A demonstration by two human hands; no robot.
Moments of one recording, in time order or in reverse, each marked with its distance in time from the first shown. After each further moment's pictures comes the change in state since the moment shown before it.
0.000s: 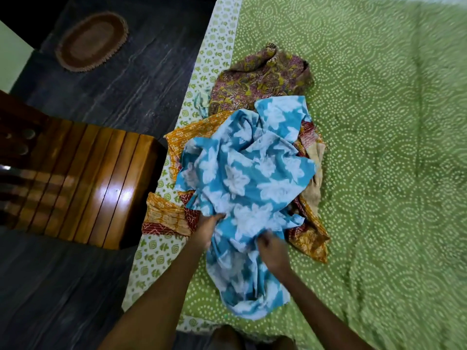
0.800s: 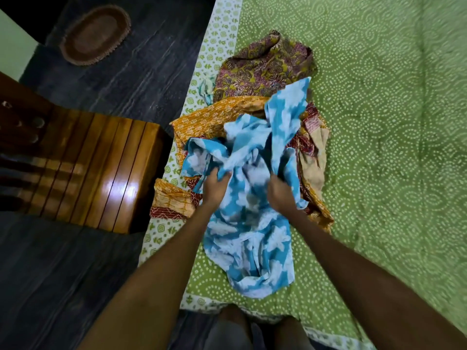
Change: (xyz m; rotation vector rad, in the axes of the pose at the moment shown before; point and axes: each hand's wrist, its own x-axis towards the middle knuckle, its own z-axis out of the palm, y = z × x) left_hand -0.005 0.037 0.011 0.560 0.172 0.588; right_hand 0.075 -0.028 -0.032 -0.317 0.043 -0.231
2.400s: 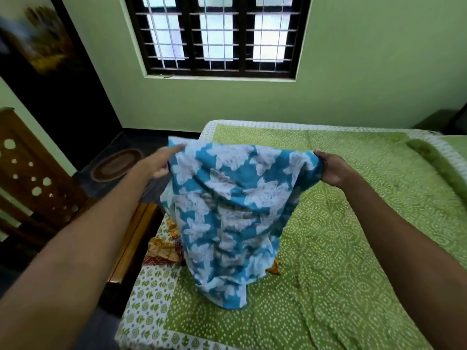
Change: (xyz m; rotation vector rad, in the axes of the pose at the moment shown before) left_hand -0.236 0.247 -0.163 -0.310 -0.159 0.320; right_hand -0.253 0.029 -0.361 1.334 0.158 -0.005
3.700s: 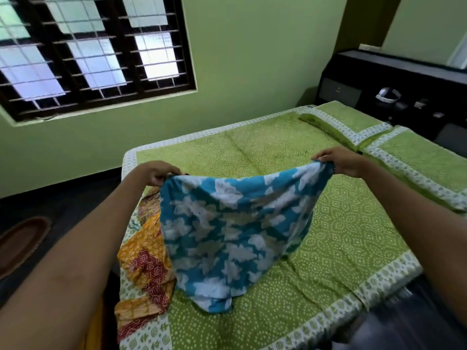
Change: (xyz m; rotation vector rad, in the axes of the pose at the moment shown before) left_hand 0.030 0.055 0.092 0.467 -0.548 -0.161; right_hand -0.144 0.008 -0.082 -0.516 0.461 -0.110
